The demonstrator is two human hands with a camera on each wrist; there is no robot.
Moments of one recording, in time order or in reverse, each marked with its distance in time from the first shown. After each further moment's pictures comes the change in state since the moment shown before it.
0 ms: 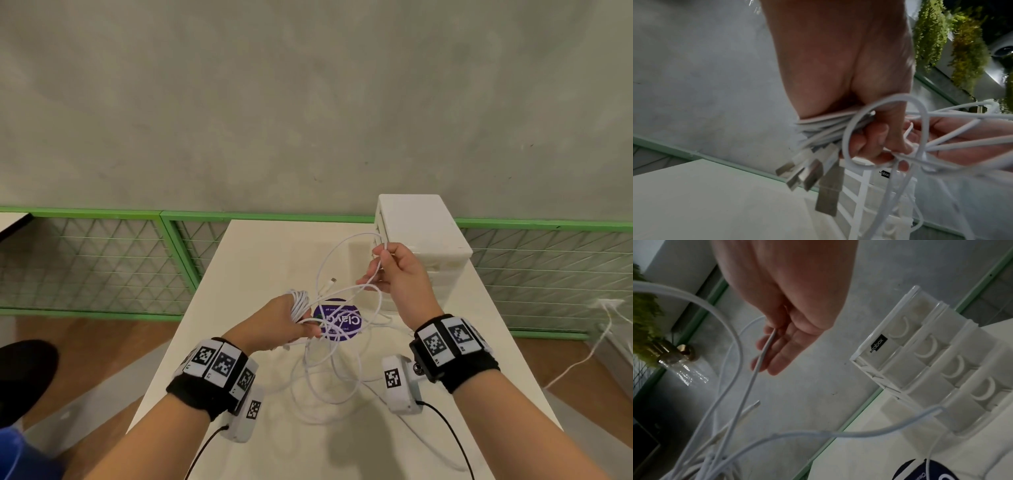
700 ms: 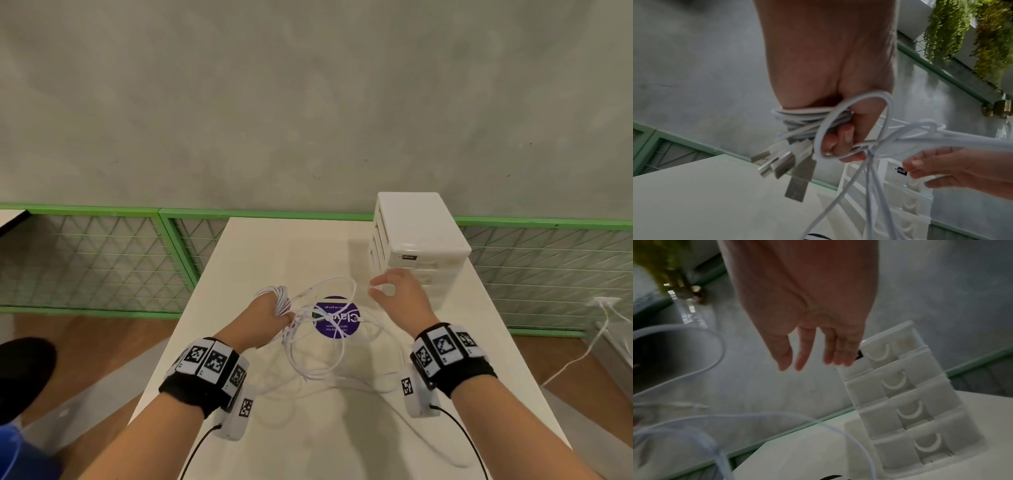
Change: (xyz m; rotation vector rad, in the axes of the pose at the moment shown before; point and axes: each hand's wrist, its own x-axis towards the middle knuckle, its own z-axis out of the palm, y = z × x) left_hand -0.004 -0.010 -0.007 0.157 0.186 -0.016; right_hand 0.004 0.044 -0.030 -0.921 -0.053 0.063
